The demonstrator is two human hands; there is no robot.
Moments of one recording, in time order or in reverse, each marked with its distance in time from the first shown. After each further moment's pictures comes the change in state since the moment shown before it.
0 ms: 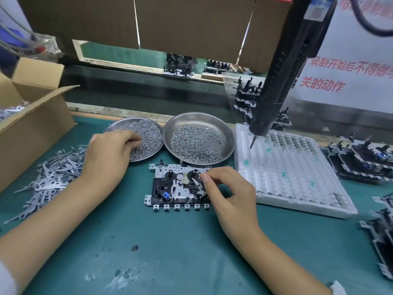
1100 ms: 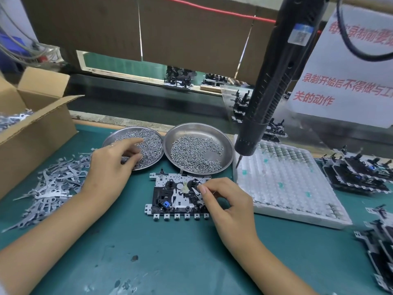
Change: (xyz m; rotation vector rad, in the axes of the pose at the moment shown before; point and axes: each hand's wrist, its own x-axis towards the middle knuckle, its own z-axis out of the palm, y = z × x) left_hand -0.013 -0.003 0.000 -0.302 0.047 0.072; right_hand -0.001 0.001 0.000 -0.013 -0.033 -0.026
